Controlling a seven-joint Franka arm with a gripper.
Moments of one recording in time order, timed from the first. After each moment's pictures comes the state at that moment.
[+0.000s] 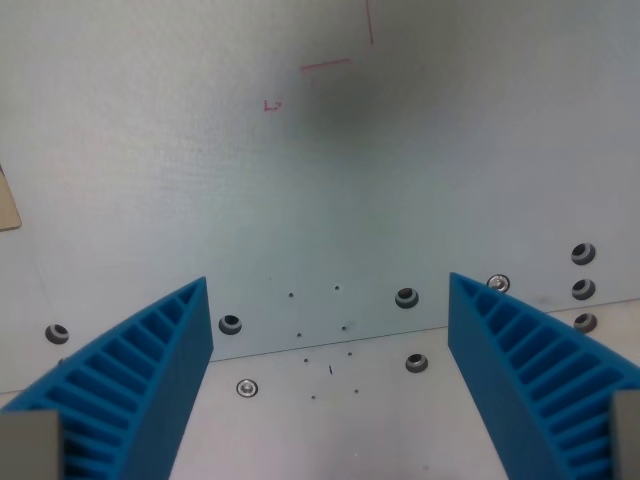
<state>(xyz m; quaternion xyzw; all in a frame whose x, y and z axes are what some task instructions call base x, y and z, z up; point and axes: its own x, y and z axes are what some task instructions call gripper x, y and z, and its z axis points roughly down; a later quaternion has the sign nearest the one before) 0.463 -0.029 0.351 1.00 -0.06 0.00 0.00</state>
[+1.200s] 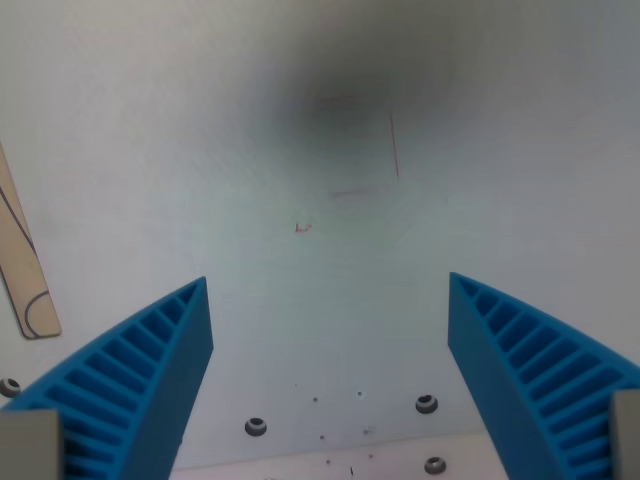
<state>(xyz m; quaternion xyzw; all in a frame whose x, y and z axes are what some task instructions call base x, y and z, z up) 0.542 -0.022 0.347 1.00 -0.06 0.02 0.00</state>
